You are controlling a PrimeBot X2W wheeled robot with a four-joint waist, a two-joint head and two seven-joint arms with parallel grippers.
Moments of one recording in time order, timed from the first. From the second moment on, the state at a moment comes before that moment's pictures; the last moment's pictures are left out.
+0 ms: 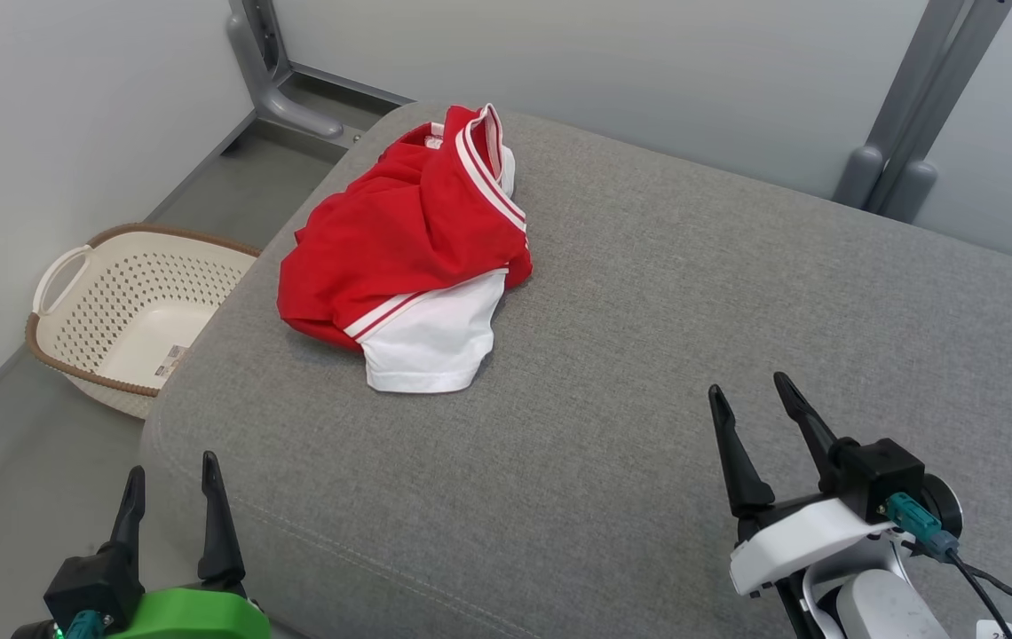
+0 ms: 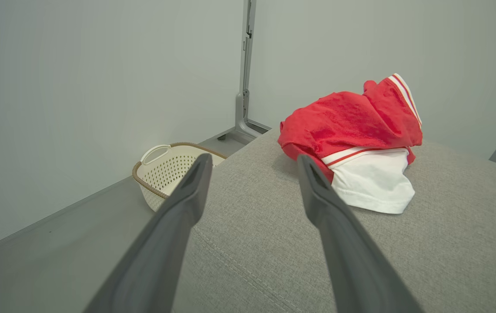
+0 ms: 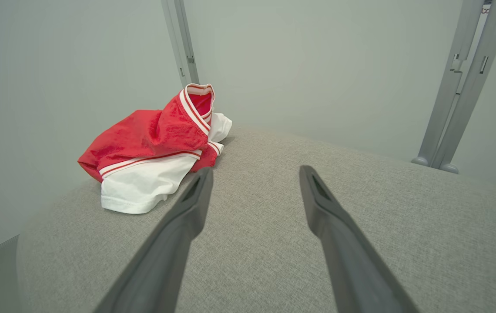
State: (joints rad) left arm 0.03 0.07 0.03 0.20 -0.24 0.00 -0.26; right arm -0.09 -0.05 0.15 0.25 0.15 0.13 -0.26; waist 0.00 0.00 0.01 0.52
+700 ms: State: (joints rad) left arm -0.50 0.18 -0.01 0.68 -0.37 -0.12 -0.09; right arm -0.16 -0.05 0.18 0.21 0.05 0.13 -0.23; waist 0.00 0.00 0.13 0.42
